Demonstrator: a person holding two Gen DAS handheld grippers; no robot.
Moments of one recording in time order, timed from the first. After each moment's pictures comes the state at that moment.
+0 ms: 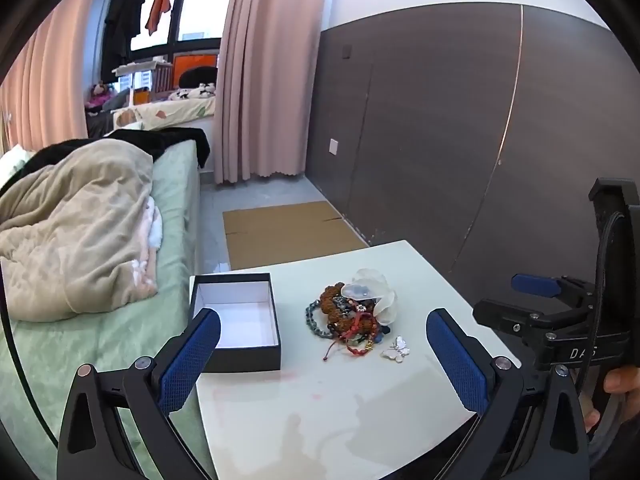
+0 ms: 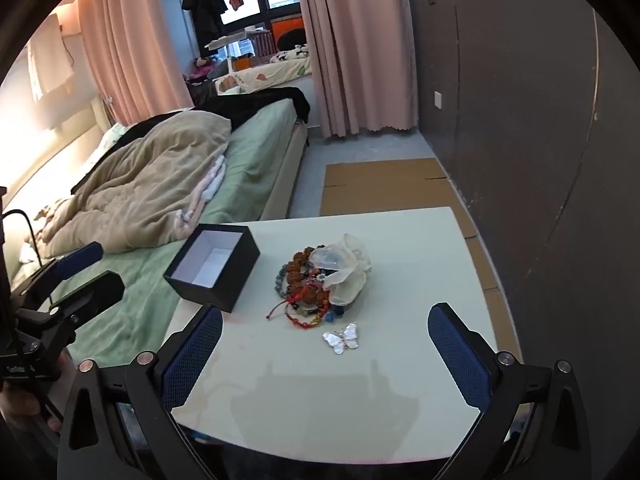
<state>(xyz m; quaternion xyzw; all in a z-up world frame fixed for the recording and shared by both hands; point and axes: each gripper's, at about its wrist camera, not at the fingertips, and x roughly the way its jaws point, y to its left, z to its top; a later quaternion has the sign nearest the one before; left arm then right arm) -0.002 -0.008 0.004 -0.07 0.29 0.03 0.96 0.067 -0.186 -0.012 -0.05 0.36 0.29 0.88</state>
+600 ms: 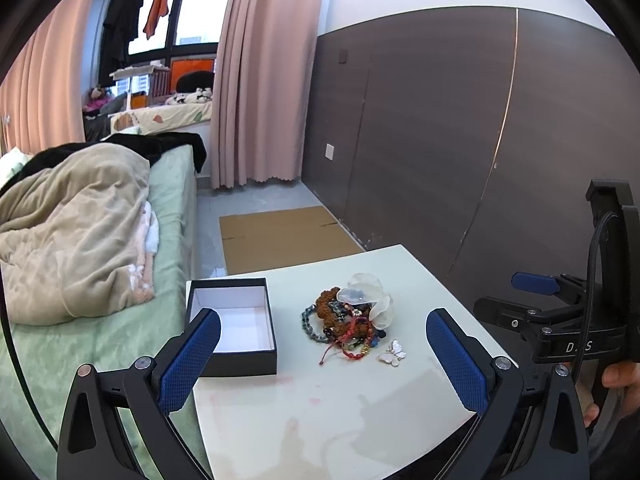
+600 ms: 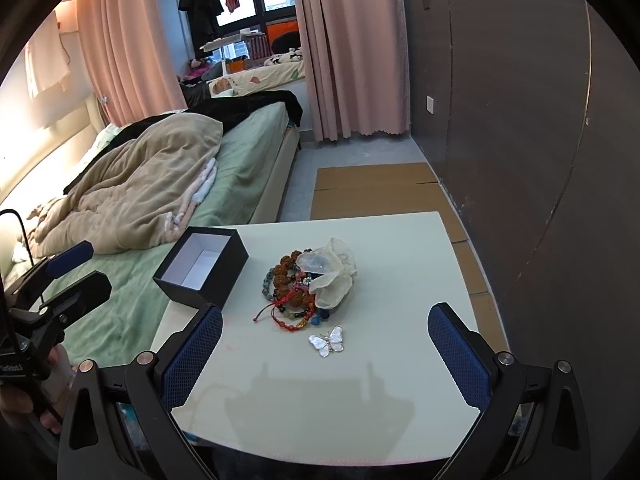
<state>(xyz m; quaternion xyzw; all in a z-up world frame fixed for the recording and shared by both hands) -0.001 -0.012 0.004 -0.07 0.28 0.02 0.96 0.081 -0.195 -0.013 -0.05 0.36 0.28 0.89</state>
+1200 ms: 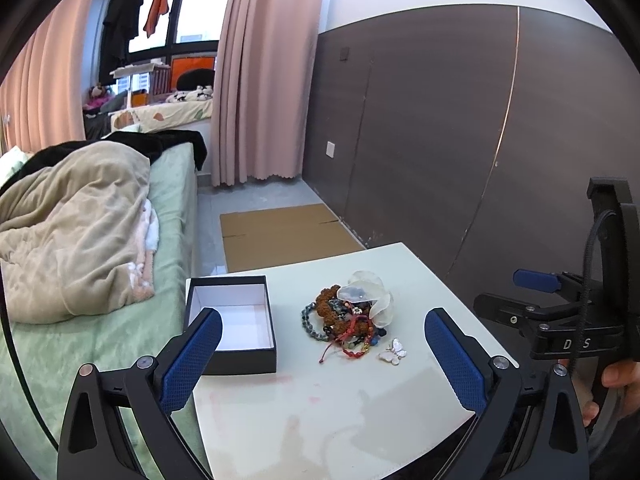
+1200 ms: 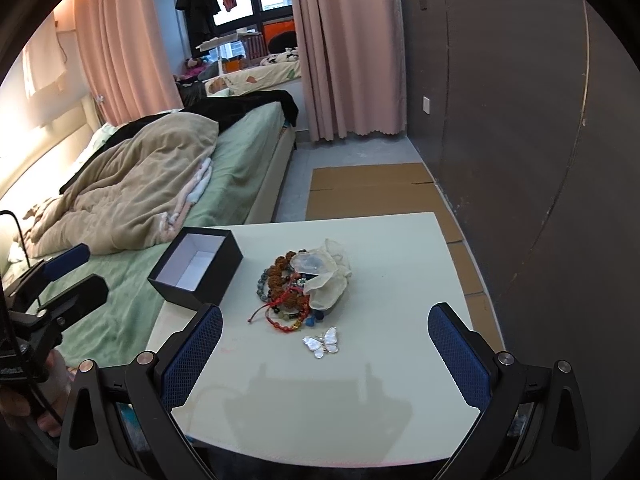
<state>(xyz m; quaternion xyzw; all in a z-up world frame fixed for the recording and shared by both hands) 0.000 -0.009 0.002 -0.07 0.28 0.02 0.96 0.084 -0.196 -0.014 -0.05 0.36 0.27 0.89</state>
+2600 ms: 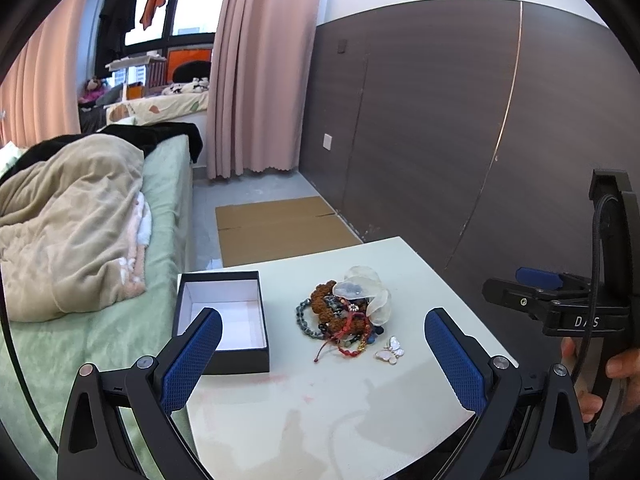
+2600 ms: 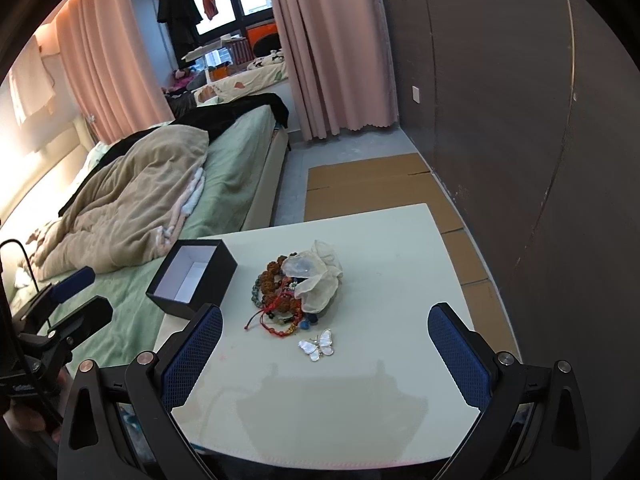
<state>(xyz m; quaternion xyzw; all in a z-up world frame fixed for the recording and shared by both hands) 0.014 -0.011 -0.004 -0.08 0.30 0.01 0.95 0.097 -0.209 -0.012 -0.01 0.37 0.26 0.89</state>
